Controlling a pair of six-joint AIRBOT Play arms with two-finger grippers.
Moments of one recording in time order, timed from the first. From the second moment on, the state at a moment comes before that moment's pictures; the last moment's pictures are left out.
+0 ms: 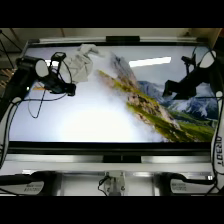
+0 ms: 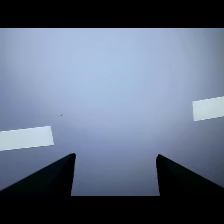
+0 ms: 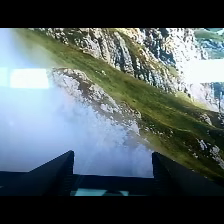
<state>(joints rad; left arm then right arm) -0.29 -1.49 1.57 1.57 -1.33 -1.64 -0.07 -1.50 1.60 -1.37 1.56 1.61</state>
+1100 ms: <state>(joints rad) -0.29 -1.49 1.57 1.57 -1.25 -1.67 -0.07 -1.50 1.60 -1.37 1.48 1.62</state>
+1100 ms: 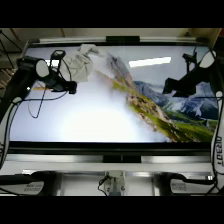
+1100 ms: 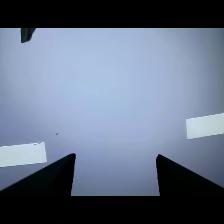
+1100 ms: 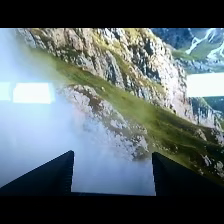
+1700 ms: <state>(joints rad) -0.10 -2.00 1.94 1.49 -1.10 -1.67 -0.07 -1.51 1.60 -1.30 1.34 1.62</state>
